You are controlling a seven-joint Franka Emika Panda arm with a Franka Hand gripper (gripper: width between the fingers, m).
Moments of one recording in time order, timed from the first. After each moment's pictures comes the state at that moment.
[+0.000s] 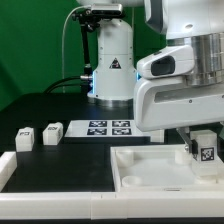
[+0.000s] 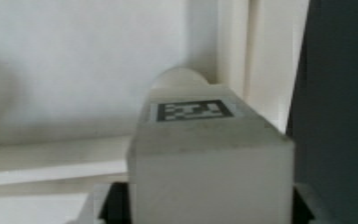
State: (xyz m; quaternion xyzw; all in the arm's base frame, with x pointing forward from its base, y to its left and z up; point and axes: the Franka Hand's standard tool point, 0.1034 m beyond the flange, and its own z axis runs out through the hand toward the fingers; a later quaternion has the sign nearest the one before) arm 0.620 0.116 0.076 -1.00 0.03 -0.04 0.06
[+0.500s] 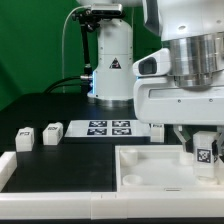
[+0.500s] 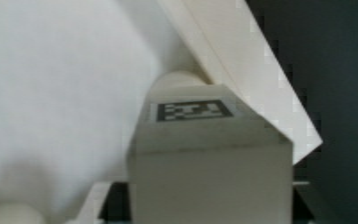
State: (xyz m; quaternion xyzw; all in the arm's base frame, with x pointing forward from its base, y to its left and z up) arm 0.622 0.110 0.074 -0.93 0.36 -0.03 0.08
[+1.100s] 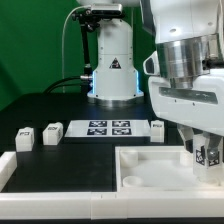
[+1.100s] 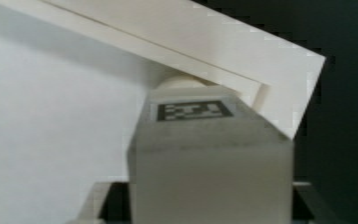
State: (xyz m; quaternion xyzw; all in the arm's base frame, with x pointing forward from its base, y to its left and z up) arm 0.623 0.106 0.072 -0.83 0.55 -0.01 0.09
